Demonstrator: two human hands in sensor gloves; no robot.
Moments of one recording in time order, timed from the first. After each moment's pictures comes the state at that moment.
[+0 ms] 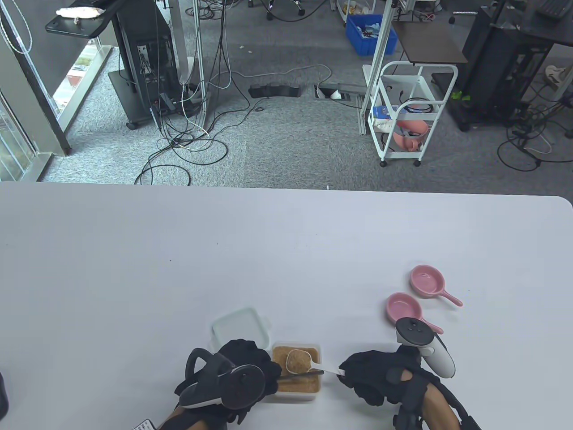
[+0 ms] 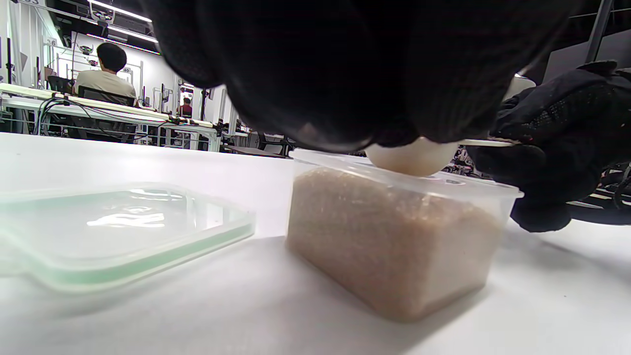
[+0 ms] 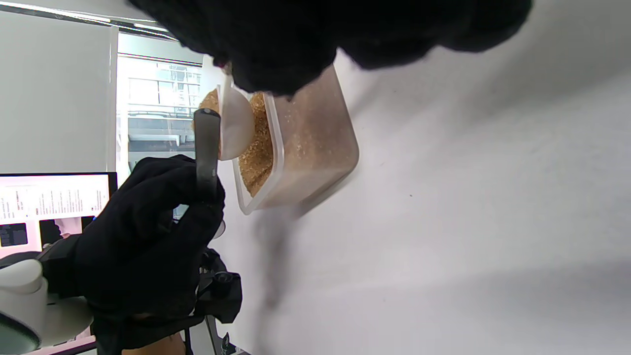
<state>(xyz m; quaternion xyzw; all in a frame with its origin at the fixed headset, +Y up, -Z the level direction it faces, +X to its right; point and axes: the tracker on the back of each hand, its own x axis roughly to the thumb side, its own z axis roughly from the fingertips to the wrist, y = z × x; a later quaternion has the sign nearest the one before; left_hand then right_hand) -0.103 -0.688 -0.230 -0.01 -0.30 0.08 0.95 0.215 -0.750 -0.289 0.12 0.42 0.72 0.54</state>
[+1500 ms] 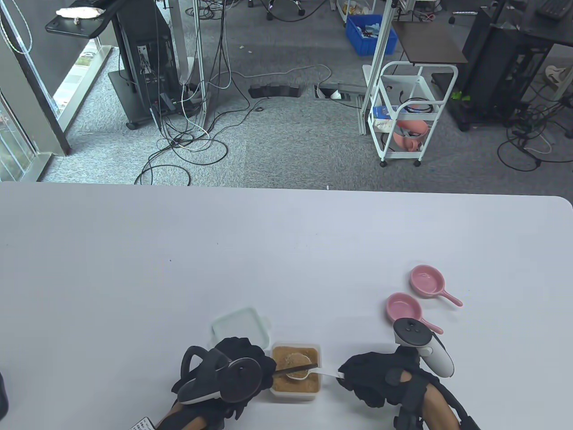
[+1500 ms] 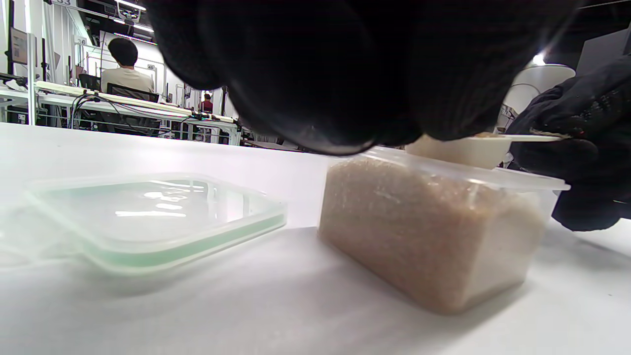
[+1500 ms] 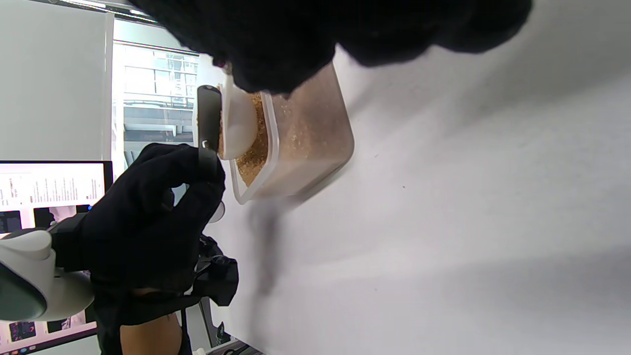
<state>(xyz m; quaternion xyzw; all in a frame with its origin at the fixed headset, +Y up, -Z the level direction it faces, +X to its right) -0.109 -0.686 -0.236 -0.01 -0.27 0.08 0.96 0.213 -0.751 -0.288 0.13 0.43 0.72 0.53</state>
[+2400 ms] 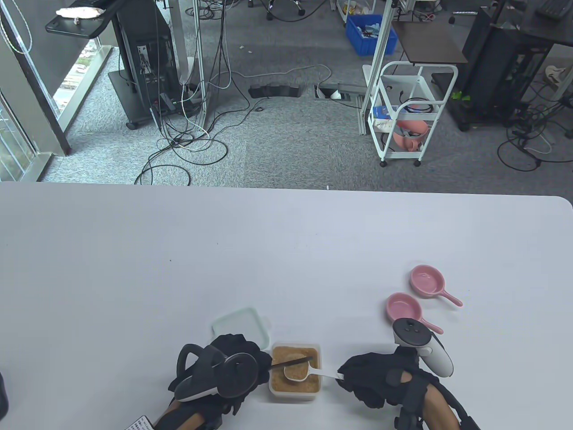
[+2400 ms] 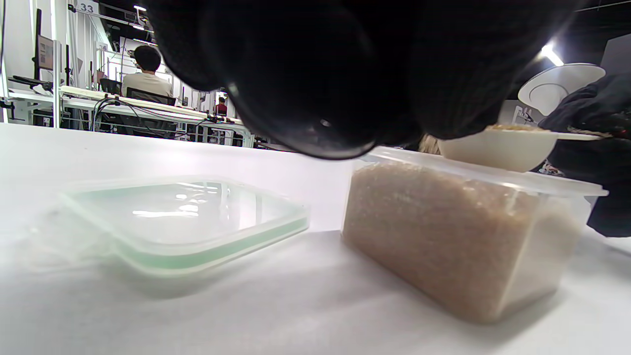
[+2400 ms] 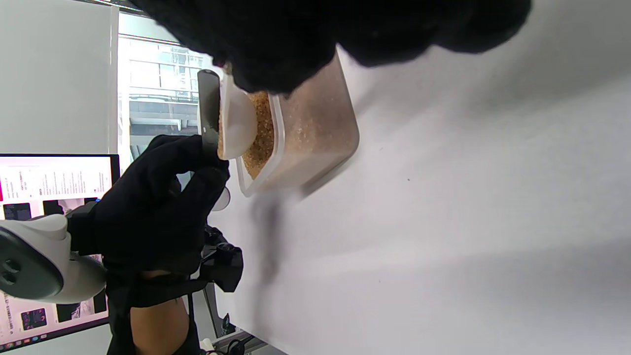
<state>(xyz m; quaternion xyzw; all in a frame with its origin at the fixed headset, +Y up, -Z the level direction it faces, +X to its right) -0.116 -0.687 -0.241 -0.01 -0.25 0.08 0.96 0.212 -0.752 -0.288 0.14 0.44 0.71 0.53</state>
